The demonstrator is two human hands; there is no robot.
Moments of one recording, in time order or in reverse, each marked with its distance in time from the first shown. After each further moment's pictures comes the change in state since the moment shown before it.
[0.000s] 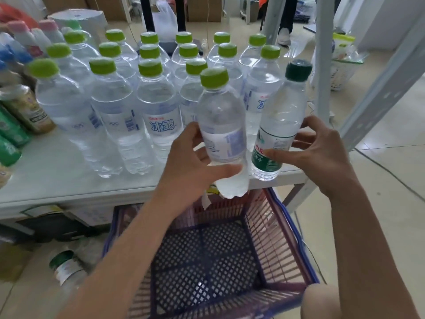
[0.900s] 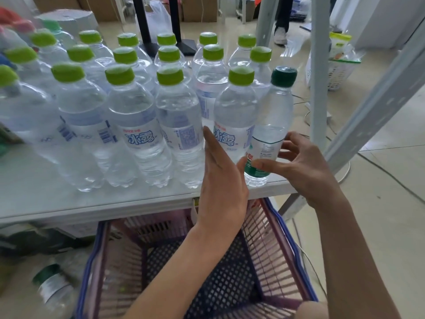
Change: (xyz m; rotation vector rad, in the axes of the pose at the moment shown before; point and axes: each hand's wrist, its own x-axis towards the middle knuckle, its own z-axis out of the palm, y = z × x) left_hand 0.016 -0.021 0.094 0.492 0.200 0.138; right_hand 0.025 0.036 0.014 0.061 -0.074 0.076
